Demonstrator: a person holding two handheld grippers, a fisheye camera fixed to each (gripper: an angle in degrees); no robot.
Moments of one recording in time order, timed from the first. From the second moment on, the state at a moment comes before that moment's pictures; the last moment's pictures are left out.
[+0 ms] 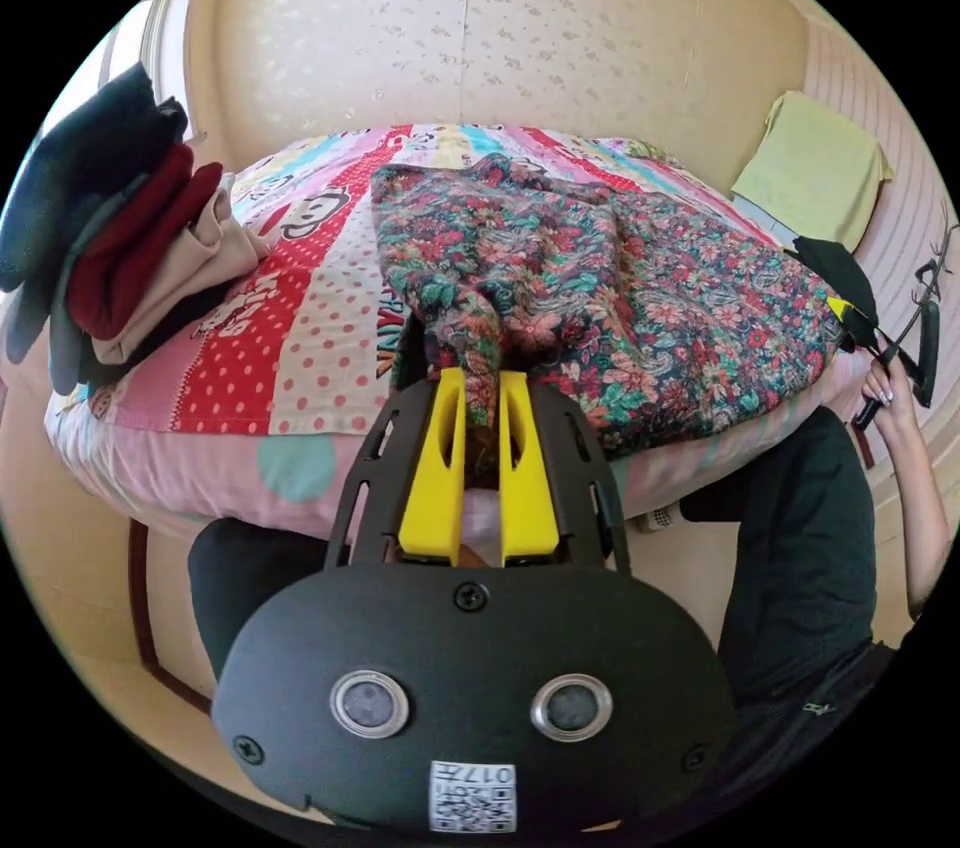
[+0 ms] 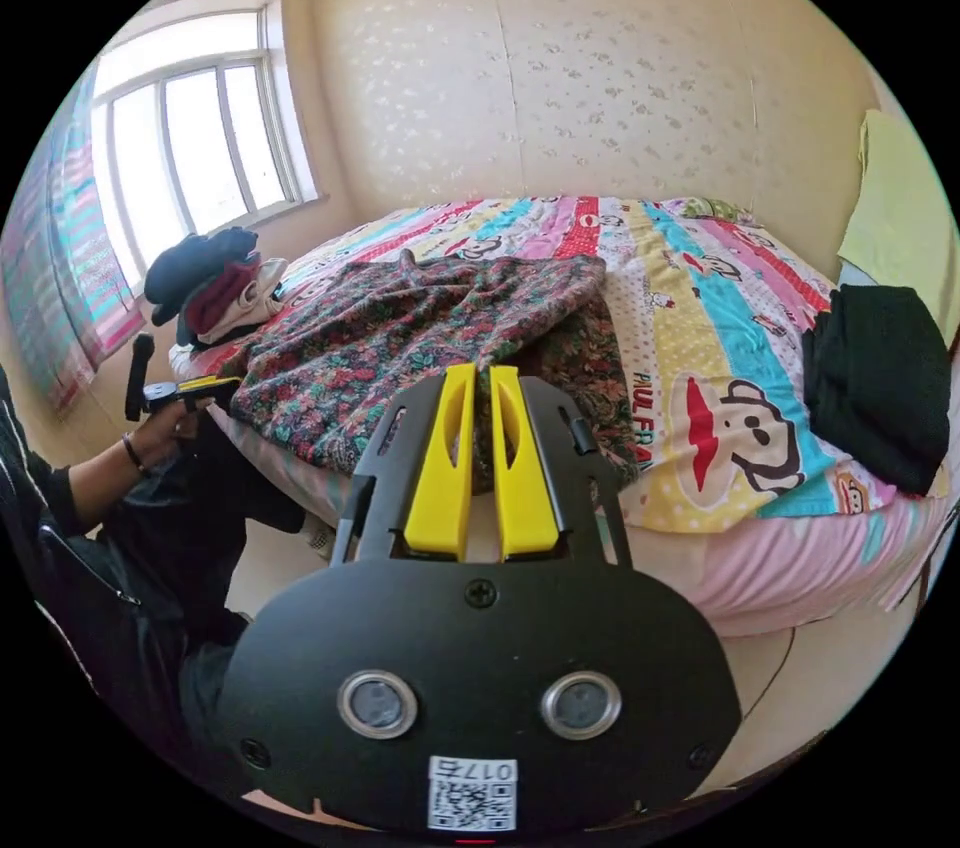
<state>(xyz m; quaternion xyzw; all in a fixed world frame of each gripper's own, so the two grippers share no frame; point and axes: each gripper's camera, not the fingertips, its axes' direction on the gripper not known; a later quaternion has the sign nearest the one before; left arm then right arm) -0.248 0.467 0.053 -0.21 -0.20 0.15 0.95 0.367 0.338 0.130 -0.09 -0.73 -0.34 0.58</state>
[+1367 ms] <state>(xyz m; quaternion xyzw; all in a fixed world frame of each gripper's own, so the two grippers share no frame) -0.351 -0.021 -0.024 0.00 0.27 -0.13 0.95 0.185 -0.130 0.170 -0.24 -0.88 0.00 0.40</state>
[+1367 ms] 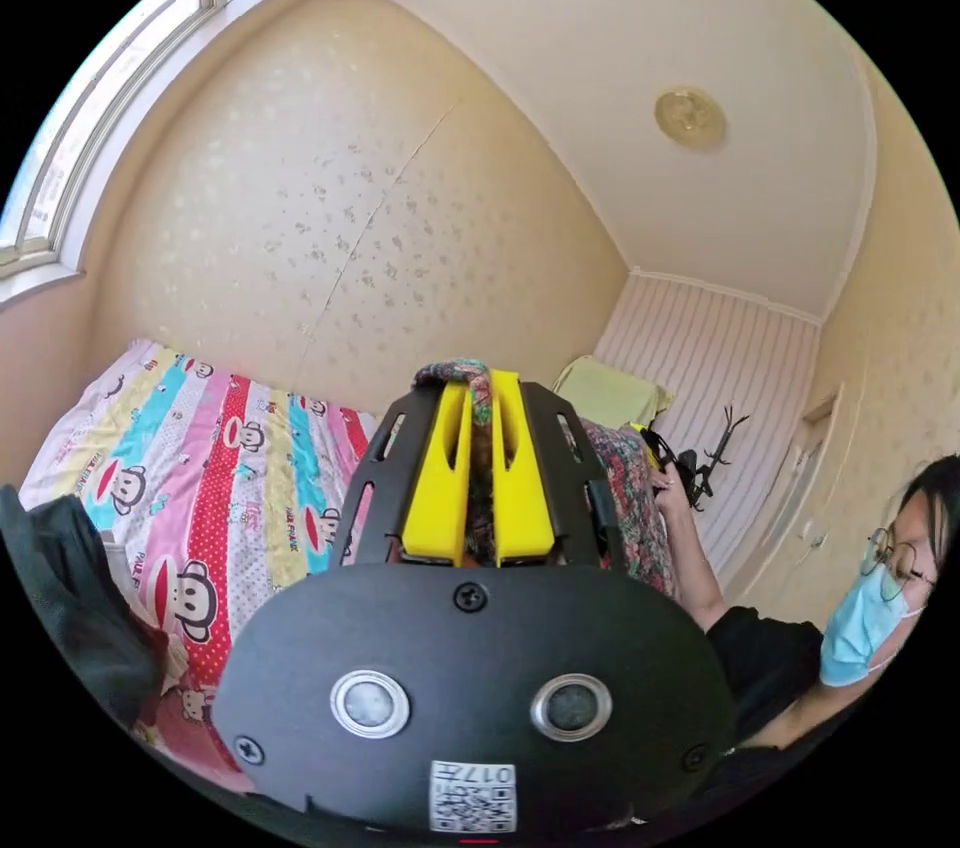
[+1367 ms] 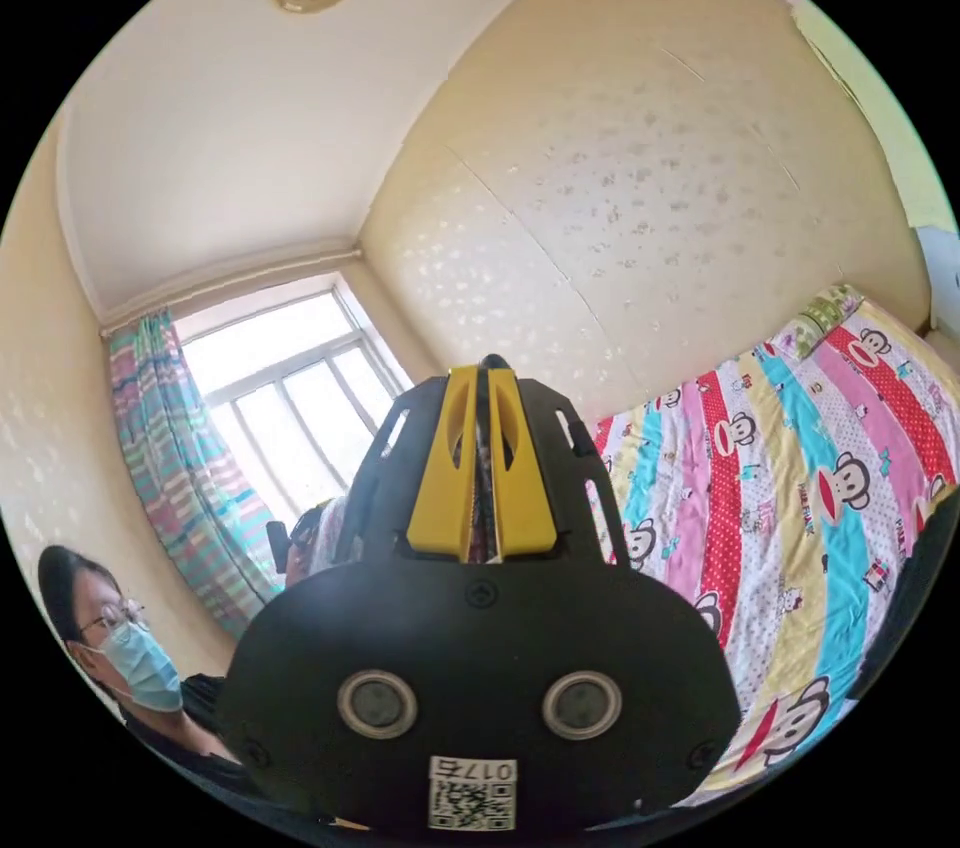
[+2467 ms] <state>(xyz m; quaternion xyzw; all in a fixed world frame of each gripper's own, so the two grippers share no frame) -0.271 0.497 0.135 -0.27 0.05 -0.04 0.96 0.261 0.372 0.153 -0.40 -0.59 -0.36 0.61</state>
